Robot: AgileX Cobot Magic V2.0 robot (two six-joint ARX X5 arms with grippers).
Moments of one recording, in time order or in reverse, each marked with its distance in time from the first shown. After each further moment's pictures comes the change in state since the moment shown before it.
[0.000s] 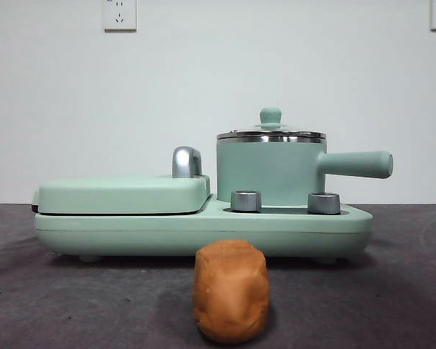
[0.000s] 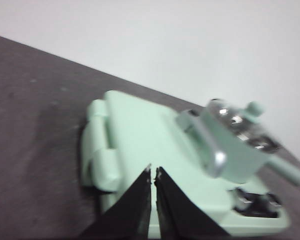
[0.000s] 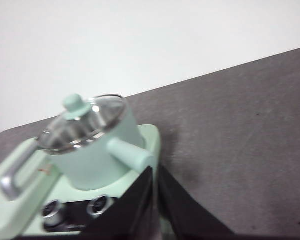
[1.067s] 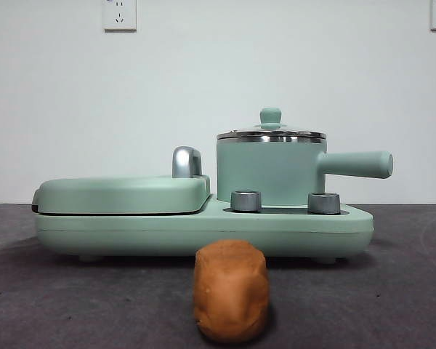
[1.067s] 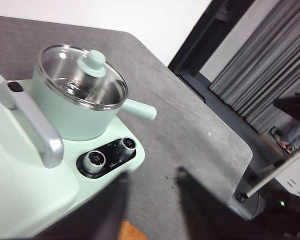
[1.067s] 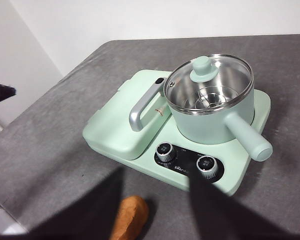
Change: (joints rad) left arm -0.199 0.688 0.598 -0.156 0.431 0.146; right arm 0.009 0.445 0.610 -0.477 -0.434 -0.256
